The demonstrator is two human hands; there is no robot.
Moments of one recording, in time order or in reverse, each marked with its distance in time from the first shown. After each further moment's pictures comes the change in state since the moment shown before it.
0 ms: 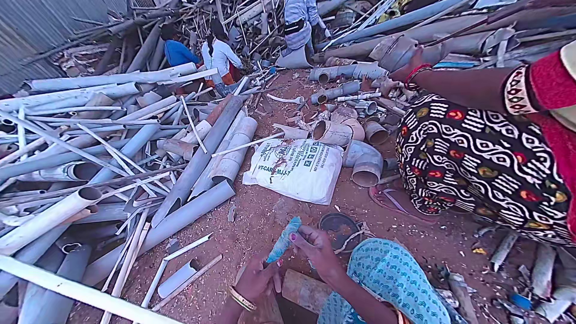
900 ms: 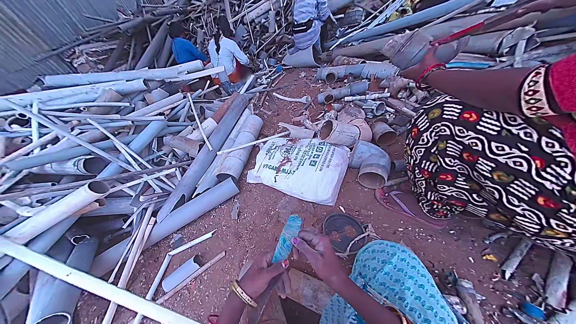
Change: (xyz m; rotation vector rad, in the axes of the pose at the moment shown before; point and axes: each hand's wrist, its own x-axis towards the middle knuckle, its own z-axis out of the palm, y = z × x) left_hand 0.001 -0.004 -0.003 -0.290 -0.136 -0.030; right_hand -0.003 0.011 0.000 -0.137 -0.106 -0.054
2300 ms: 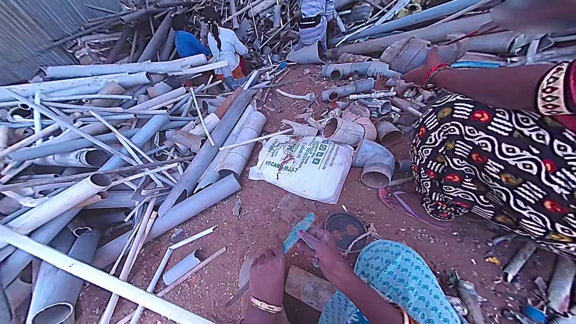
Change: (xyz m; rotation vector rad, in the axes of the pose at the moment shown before) left_hand 0.004 -0.007 0.056 1.625 0.740 -0.001; right_hand 0.005 0.003 -0.002 0.266 0.130 0.419
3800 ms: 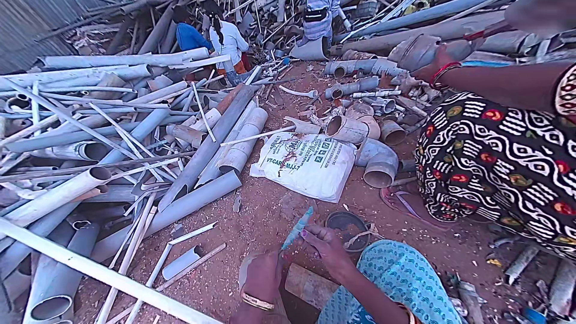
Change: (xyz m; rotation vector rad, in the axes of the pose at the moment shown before) left_hand 0.013 -0.026 -0.024 -0.415 -0.504 -0.089; right_hand 0.000 -0.003 -0.004 -0.142 -0.032 -0.061
